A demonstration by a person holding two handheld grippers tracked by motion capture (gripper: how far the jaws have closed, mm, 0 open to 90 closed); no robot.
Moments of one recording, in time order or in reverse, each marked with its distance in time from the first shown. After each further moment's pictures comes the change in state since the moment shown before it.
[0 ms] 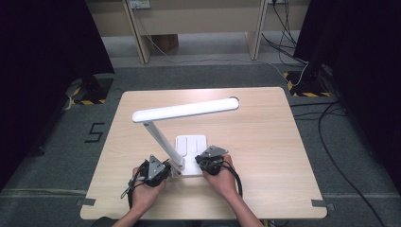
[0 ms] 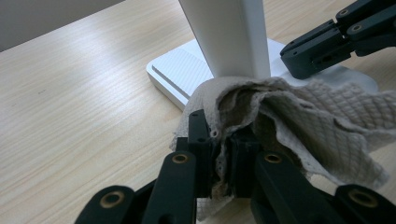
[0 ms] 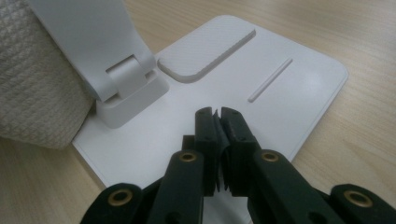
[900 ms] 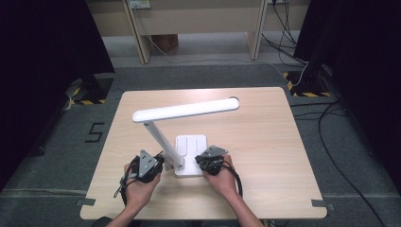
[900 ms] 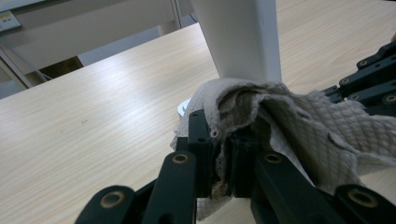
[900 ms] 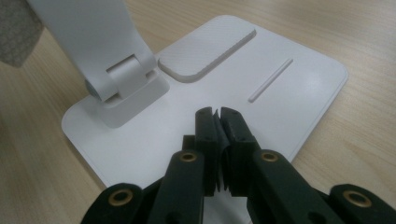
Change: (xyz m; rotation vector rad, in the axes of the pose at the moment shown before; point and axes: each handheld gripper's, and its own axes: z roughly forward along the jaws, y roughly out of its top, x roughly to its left) left arm 0.010 0.023 -0.021 -0.099 0.071 -0.032; right arm 0.000 0.000 0.000 -0.001 0.001 -0.004
